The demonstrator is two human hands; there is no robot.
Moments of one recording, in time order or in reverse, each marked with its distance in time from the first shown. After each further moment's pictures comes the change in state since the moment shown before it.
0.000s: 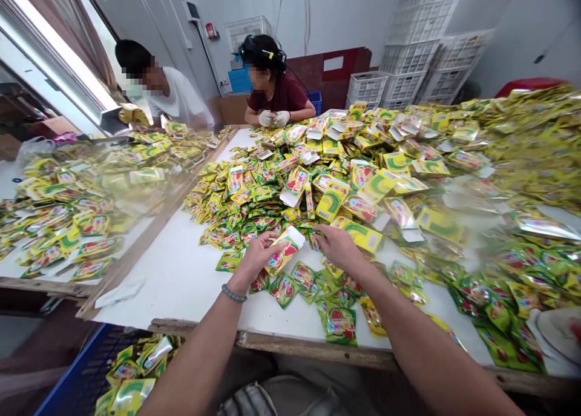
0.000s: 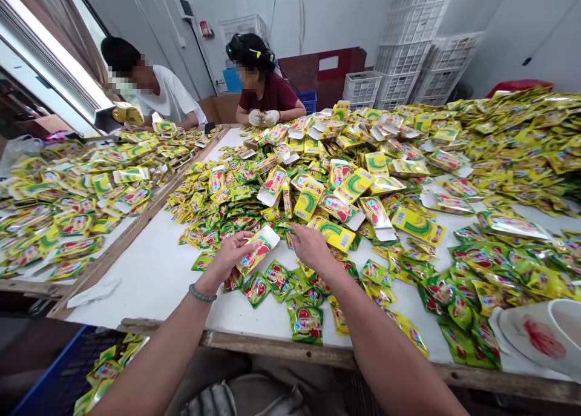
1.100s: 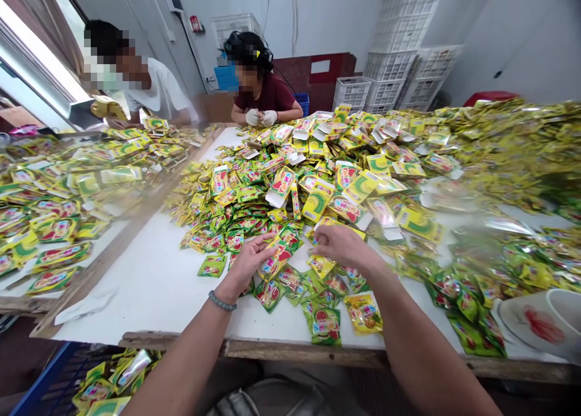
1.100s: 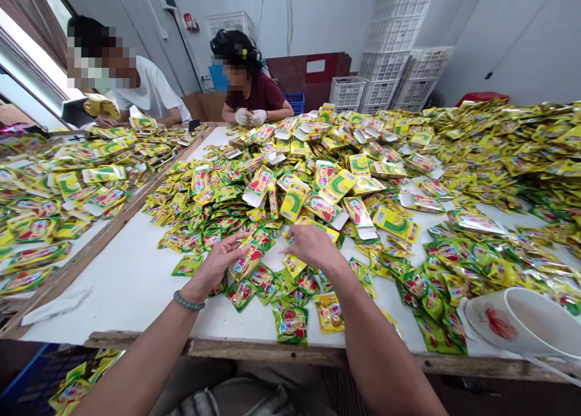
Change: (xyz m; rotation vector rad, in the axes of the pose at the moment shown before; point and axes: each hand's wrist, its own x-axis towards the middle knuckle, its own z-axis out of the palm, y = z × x) left_hand -0.002 -0.002 0.016 -0.144 -0.058 -0.015; right_hand -0.009 -0.013 -0.057 -0.086 -0.258 0.092
